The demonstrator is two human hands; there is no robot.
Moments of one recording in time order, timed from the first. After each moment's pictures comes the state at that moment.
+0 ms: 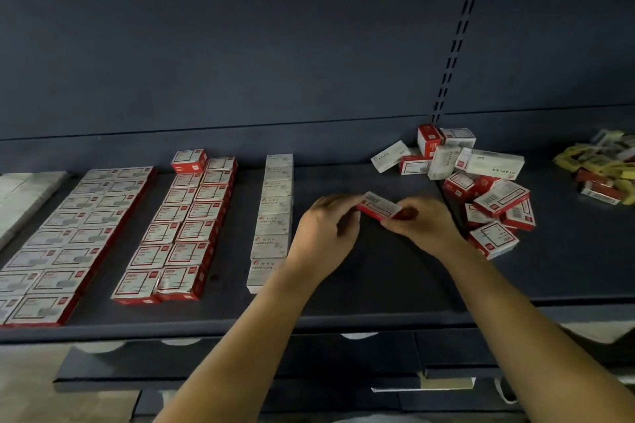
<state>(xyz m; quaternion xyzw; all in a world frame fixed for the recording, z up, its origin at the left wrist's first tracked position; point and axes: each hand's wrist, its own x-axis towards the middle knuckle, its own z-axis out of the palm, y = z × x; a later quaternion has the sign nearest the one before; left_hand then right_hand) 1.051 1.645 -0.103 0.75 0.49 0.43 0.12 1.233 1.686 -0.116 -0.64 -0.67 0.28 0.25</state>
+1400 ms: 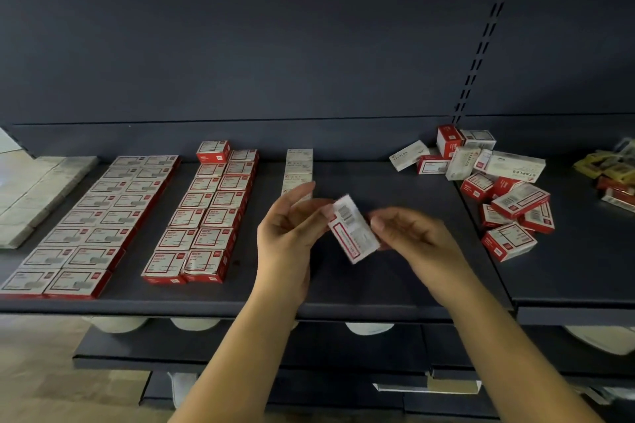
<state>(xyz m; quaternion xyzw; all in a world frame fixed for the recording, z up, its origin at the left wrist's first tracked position) 1.018 1.583 -0.064 0.32 0.41 0.67 0.53 1.179 1.596 -0.063 -0.43 -0.58 0.54 0.44</state>
